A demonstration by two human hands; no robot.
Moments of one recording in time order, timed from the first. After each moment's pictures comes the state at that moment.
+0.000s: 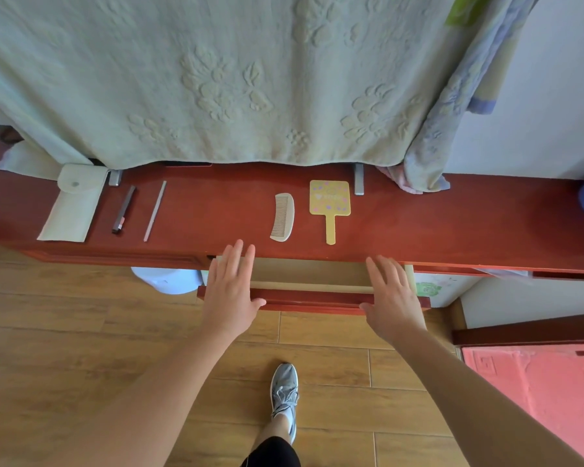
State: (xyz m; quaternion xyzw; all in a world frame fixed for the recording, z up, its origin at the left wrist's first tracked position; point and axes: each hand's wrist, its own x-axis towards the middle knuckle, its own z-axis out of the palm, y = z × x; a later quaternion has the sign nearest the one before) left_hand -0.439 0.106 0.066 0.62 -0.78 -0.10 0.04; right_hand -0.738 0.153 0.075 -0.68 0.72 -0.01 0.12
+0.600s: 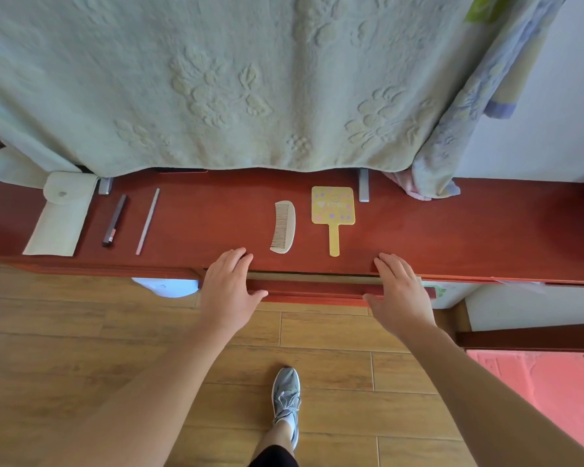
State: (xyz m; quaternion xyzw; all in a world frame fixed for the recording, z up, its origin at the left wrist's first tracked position) left_hand -0.434 0.064 0.041 0.62 -0.77 -0.08 0.11; right_hand -0.752 0.113 0.060 -0.67 0.73 -0.06 0.12
